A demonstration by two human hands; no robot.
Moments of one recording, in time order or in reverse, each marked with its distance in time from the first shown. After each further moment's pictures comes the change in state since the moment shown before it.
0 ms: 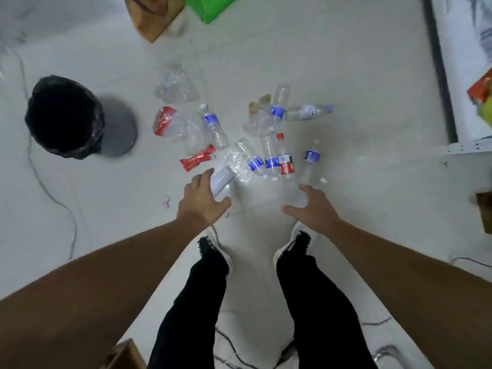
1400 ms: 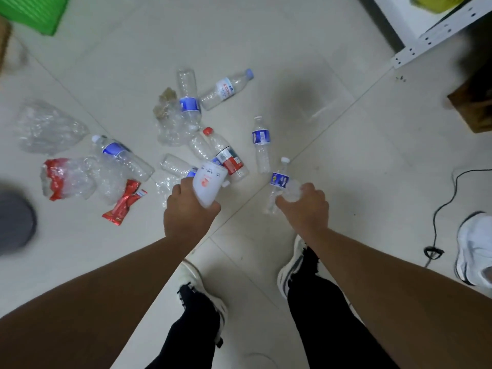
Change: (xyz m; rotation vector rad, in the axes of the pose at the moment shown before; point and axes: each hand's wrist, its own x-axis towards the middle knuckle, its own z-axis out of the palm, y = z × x) left_hand 0.117 0.077 0.181 0.157 0.047 0.231; right_hand 0.115 0.150 0.060 0.286 0.500 0.428
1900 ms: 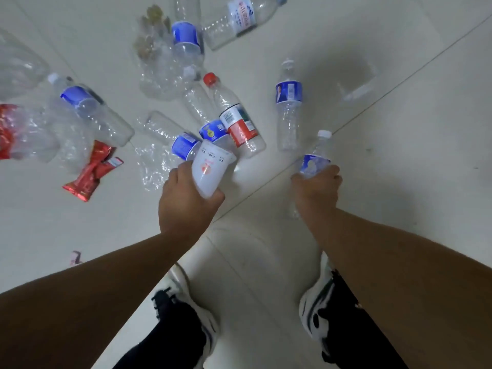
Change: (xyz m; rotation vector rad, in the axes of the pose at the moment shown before) left_hand 0.057 -0.087 0.164 0.009 0.155 0.020; right_hand 0.151 0.053 0.181 0.197 0.105 0.150
